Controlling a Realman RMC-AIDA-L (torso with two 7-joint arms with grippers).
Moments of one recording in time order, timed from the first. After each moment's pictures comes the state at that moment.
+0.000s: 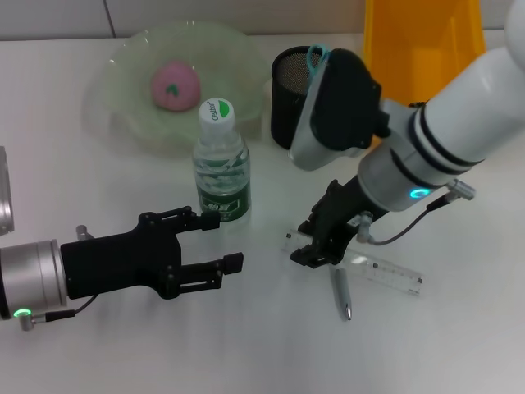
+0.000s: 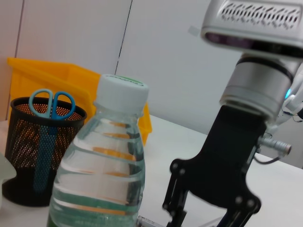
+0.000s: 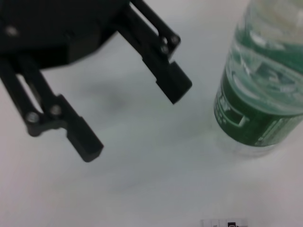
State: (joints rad) left arm -0.30 -2.07 1.14 0.61 1.61 1.49 -1.22; right arm 0.70 2.09 -1.72 -1.17 -2.37 -1.33 2.36
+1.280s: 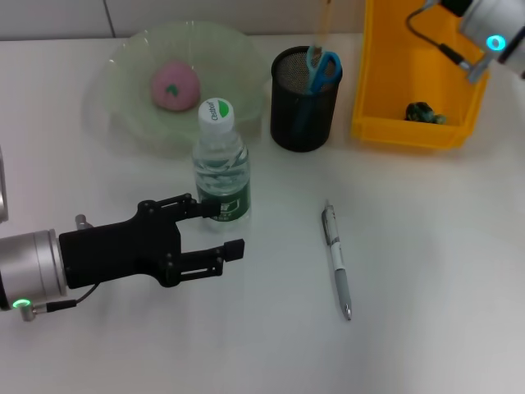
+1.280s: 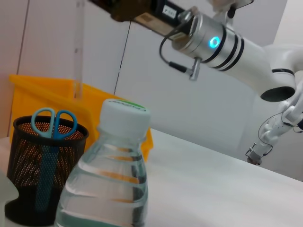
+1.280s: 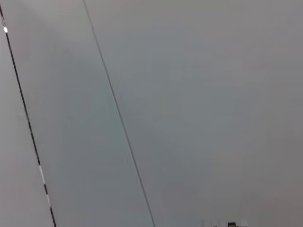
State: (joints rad) left arm -0.32 -2.07 1.12 0.61 1.60 1.50 -1.22; right arm 0.75 2.08 -0.96 -0.39 -1.08 -1.13 1.17
